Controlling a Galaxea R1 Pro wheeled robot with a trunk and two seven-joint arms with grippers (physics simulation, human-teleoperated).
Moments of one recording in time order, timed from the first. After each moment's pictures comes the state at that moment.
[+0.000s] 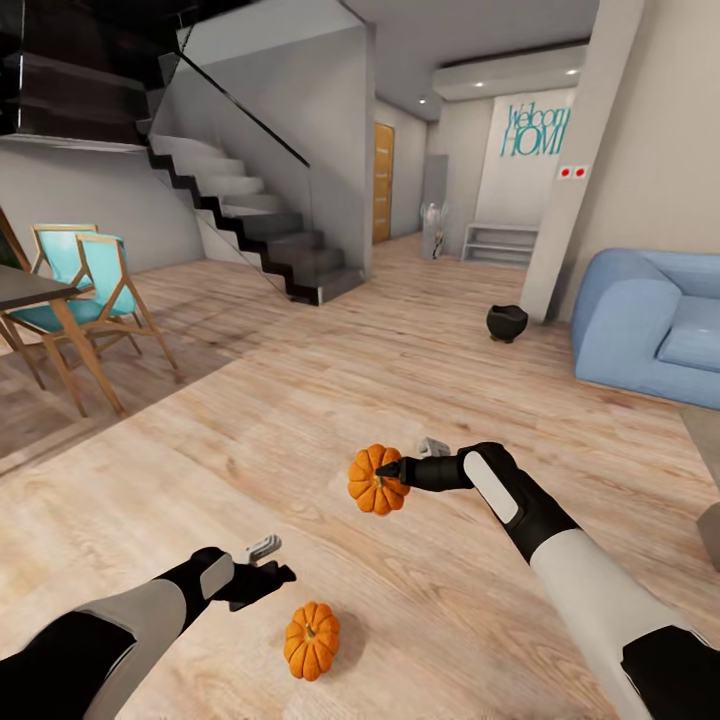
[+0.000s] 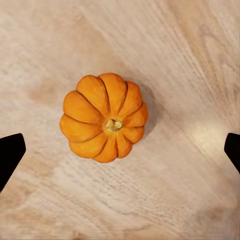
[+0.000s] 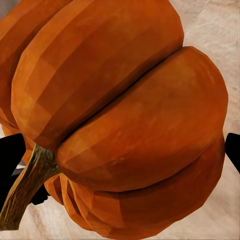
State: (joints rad) left arm -0.88 0.02 -0.34 -0.01 0.73 0.48 -0.16; right arm -0.89 -0.06 0.36 -0.80 -0.74 0.87 0.19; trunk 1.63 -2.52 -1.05
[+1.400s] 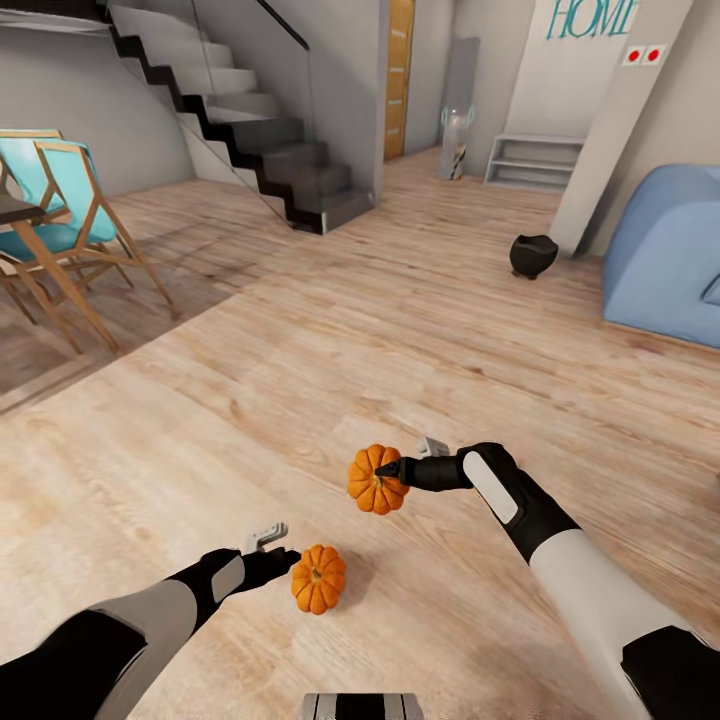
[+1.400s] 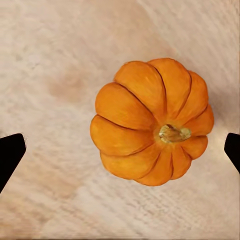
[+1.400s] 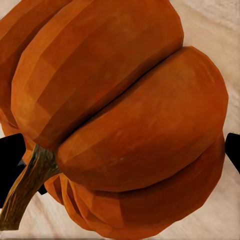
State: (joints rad) left arm -0.88 -0.01 -0.38 -0.01 0.72 0.24 -0.16; right arm -0.89 -0.06 0.36 -0.80 -0.74 0.87 0.19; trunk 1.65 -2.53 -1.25
